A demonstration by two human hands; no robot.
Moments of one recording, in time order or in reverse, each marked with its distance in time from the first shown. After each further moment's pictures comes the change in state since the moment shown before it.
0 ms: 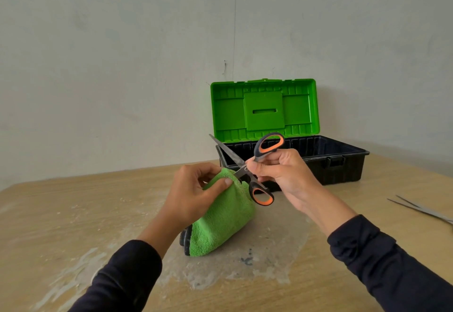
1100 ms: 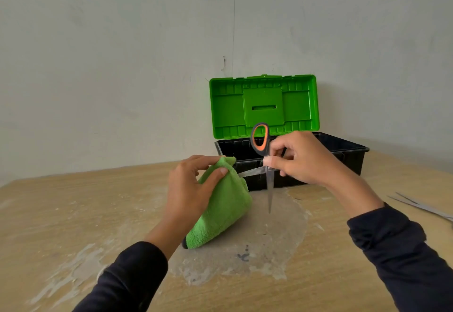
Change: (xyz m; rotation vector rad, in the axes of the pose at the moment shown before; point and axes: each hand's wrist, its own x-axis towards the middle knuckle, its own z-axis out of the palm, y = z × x) left_hand -0.001 0.004 0.014 0.096 0.276 -0.060; right_hand 0.003 -0.033 -0.035 -0.993 -0.125 -0.215
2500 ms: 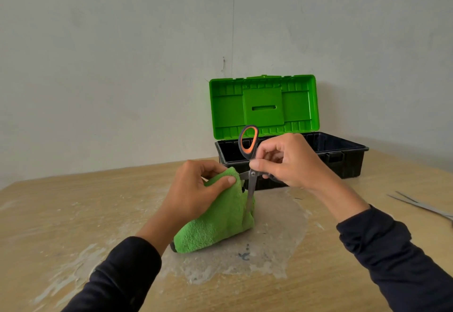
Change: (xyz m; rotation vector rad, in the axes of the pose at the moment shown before) left_hand 0.003 0.001 -0.009 0.003 -0.292 0.023; right_hand 0.001 -0.008 0.019 0.315 0.046 -0.101
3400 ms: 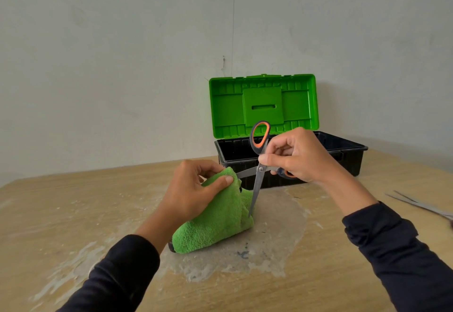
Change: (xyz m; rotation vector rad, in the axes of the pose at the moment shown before) left_hand -0.002 -0.002 0.000 -0.034 0.012 0.010; right_hand 0.001 0.011 -0.012 0.053 0.013 0.063
